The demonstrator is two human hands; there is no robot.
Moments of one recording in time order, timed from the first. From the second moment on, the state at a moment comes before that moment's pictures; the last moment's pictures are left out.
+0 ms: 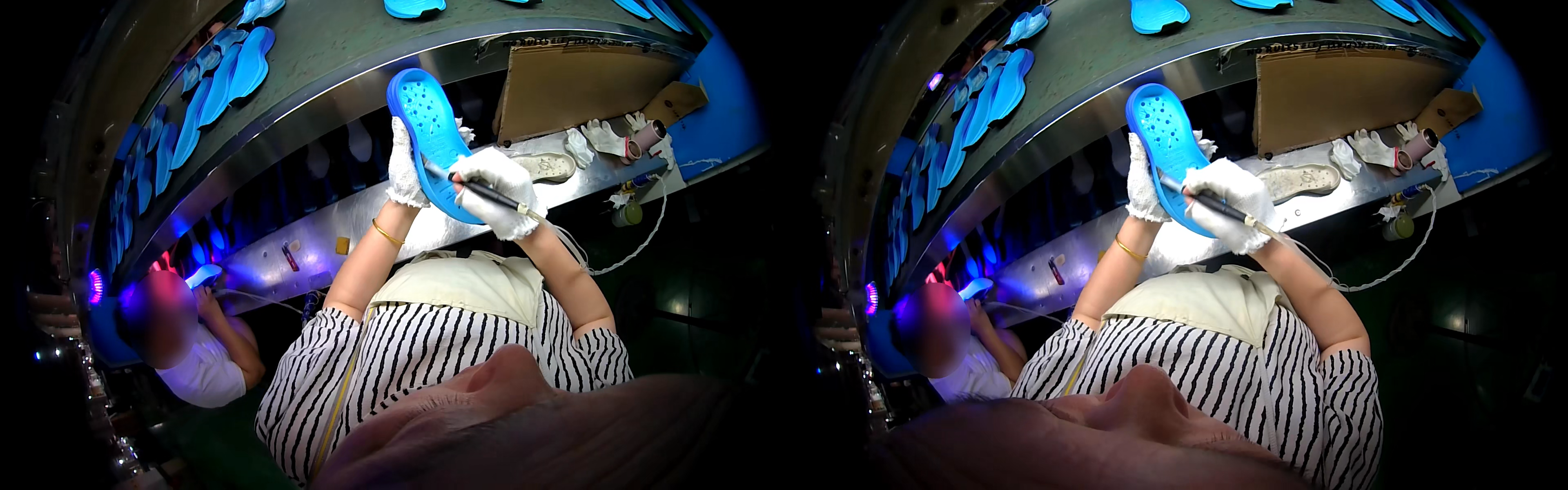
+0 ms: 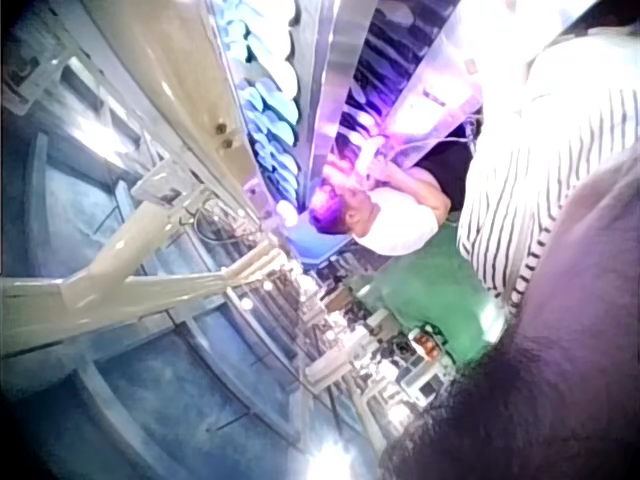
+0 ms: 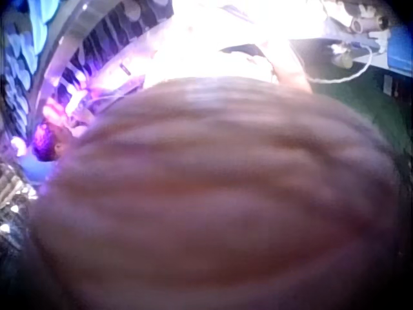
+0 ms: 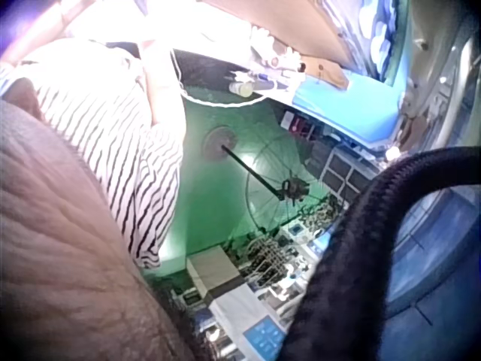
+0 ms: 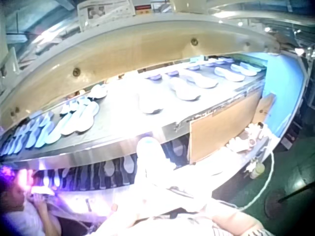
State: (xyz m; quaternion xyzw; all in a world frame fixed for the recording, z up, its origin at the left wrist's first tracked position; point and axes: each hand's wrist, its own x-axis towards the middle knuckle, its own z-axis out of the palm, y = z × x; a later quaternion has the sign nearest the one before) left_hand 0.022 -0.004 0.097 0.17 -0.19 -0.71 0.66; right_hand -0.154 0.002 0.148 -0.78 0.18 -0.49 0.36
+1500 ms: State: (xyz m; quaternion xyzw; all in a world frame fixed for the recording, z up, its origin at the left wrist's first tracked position) left_hand 0.025 0.006 0.143 0.05 -0.26 -0.71 0.65; right_hand -0.166 0.003 0.144 -0.68 0.13 -0.39 0.60
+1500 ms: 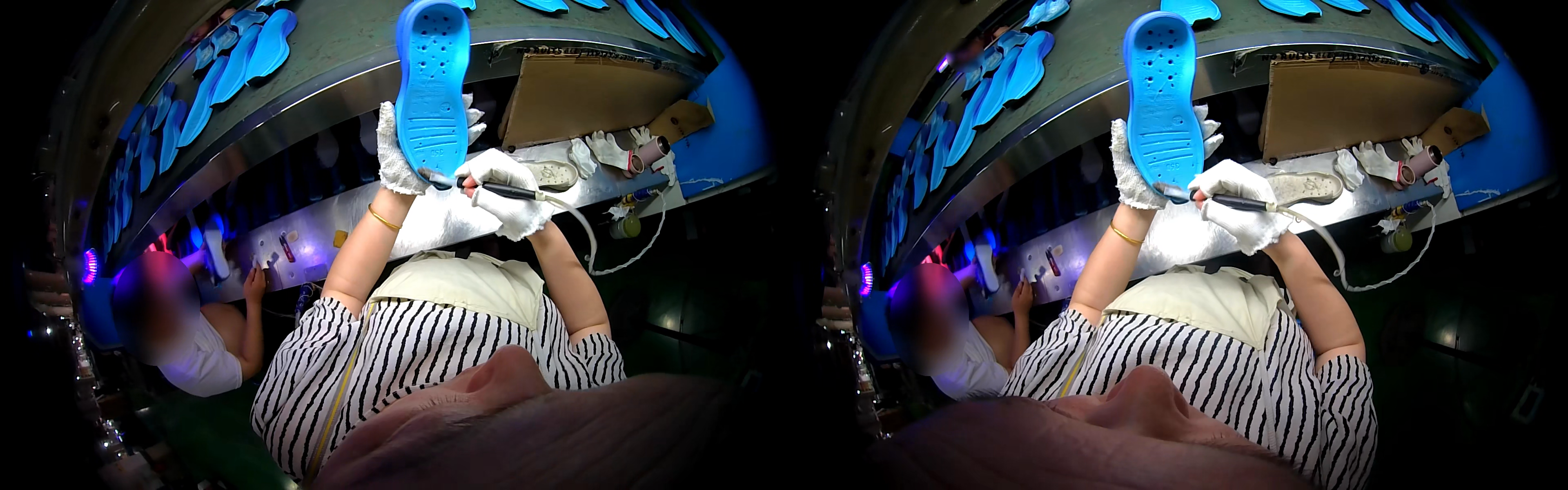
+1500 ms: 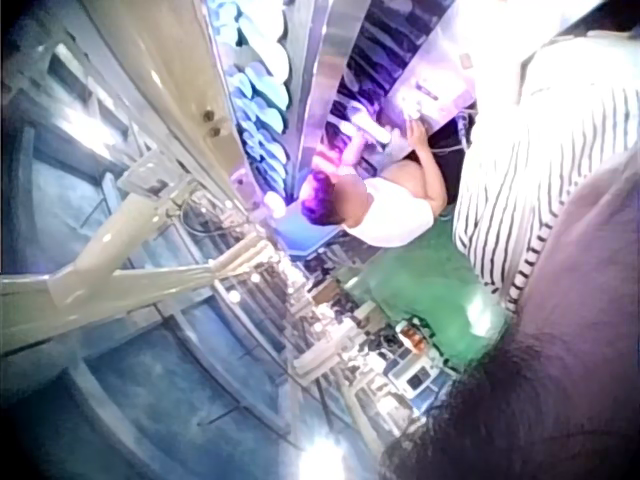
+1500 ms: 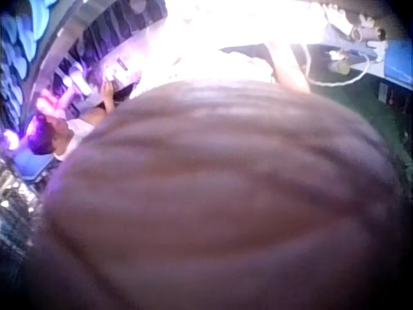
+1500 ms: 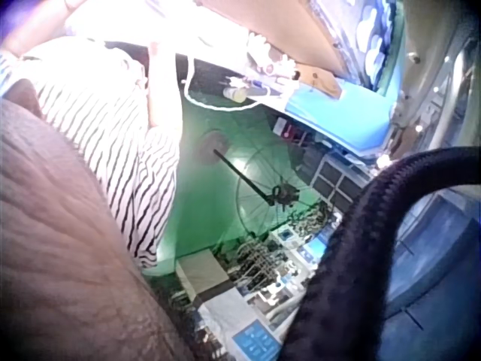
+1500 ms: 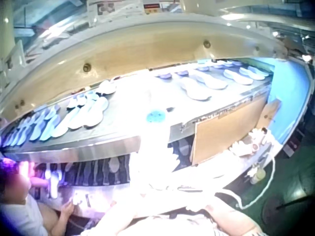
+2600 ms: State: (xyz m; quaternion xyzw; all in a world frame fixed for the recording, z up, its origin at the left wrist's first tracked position) left_hand 0.033 -0.014 0.159 0.36 -0.28 -0.79 0.41; right_hand -0.180 -0.039 0.172 -0.76 0.21 -0.18 0.58
